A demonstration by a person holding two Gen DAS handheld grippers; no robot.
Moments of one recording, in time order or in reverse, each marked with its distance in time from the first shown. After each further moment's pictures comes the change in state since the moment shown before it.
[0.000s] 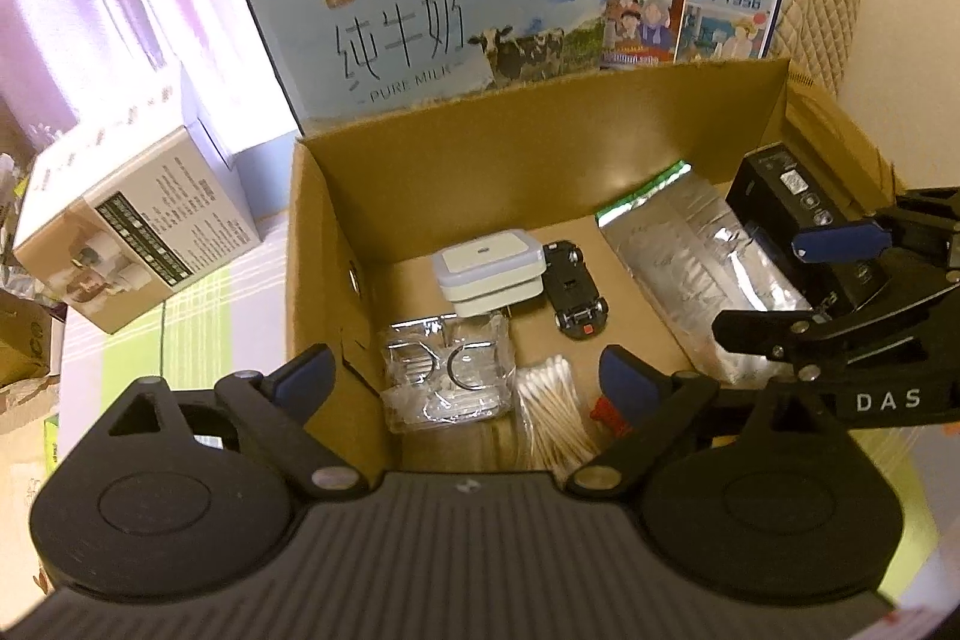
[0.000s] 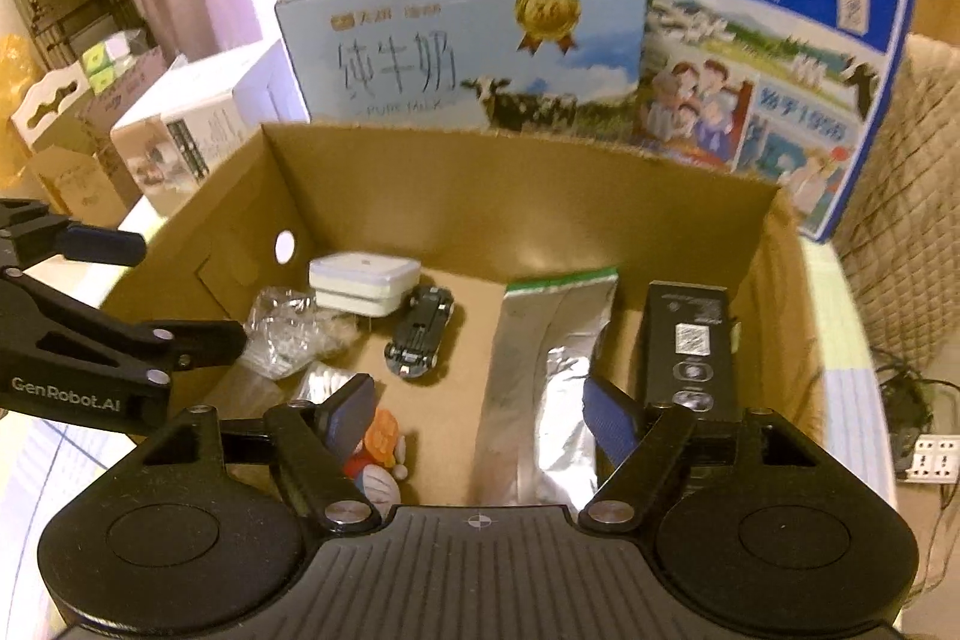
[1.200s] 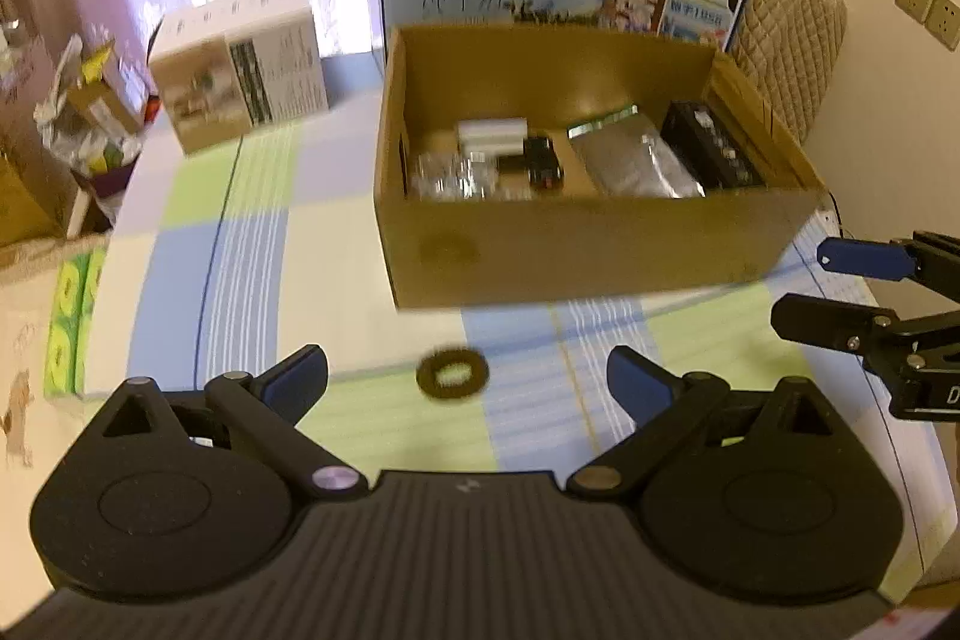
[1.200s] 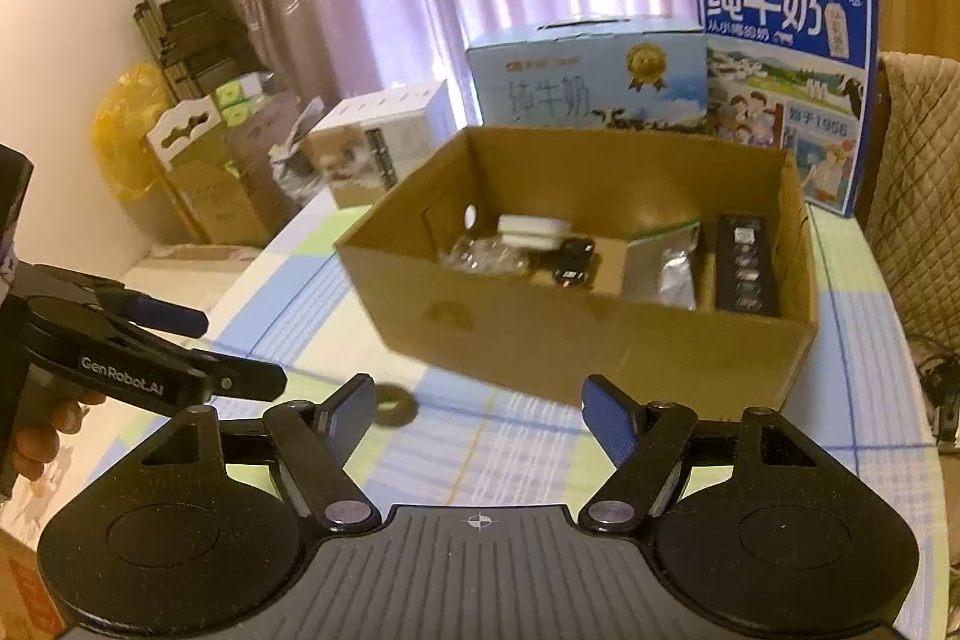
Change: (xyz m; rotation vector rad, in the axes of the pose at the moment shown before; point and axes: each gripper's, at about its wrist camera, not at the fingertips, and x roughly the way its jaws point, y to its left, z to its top) left arm -0.137 0.000 -0.131 -0.190 0.006 -0.035; right arm -0.141 0.055 -0.114 -0.038 -0.125 0.209
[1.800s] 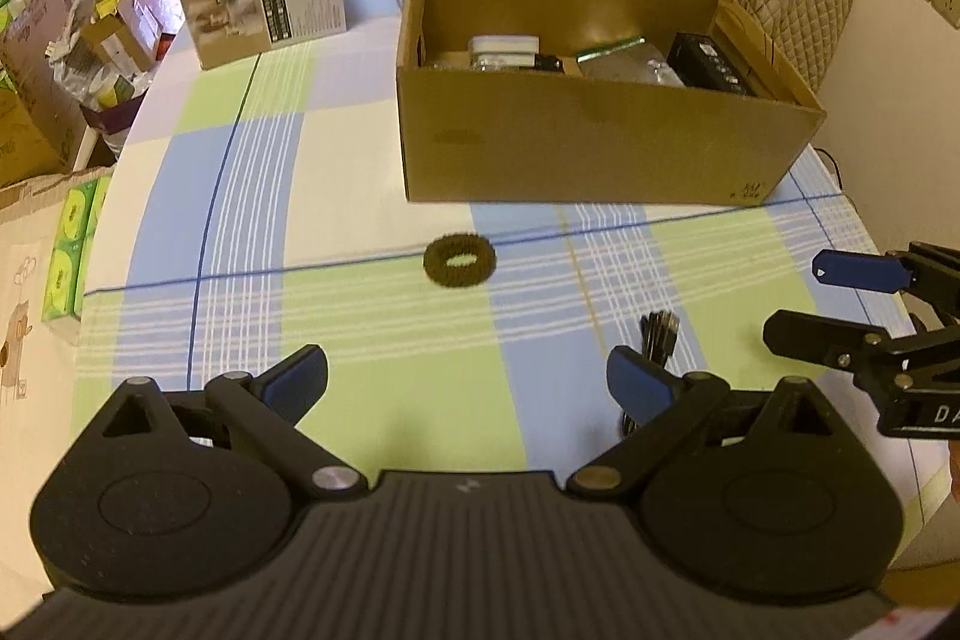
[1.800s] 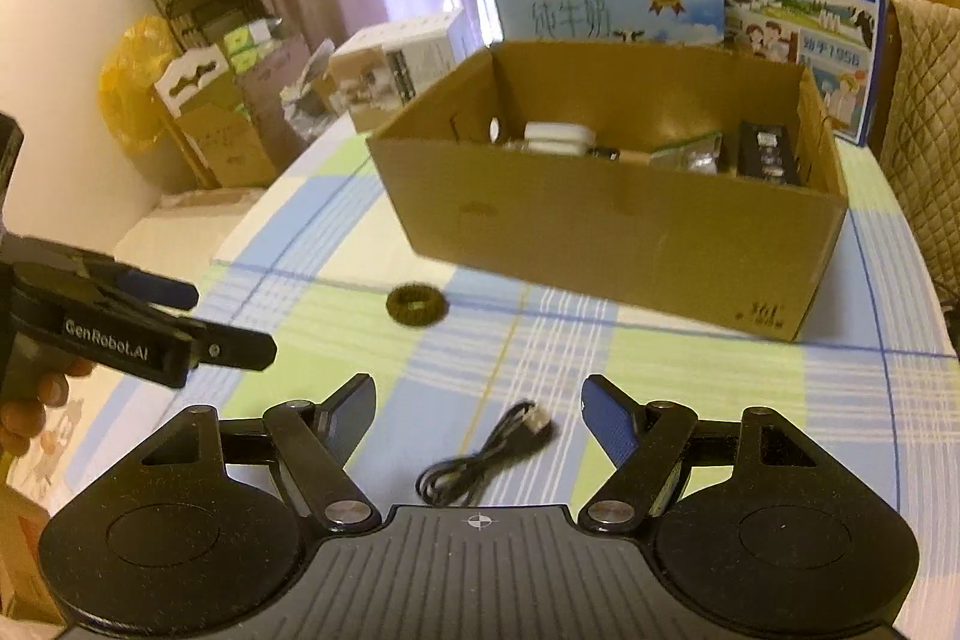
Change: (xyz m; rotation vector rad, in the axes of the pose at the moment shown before) left arm -0.010 0.006 -0.053 -0.037 0.072 0.004; right arm 0.002 0.019 -0.048 0.001 0.103 0.008
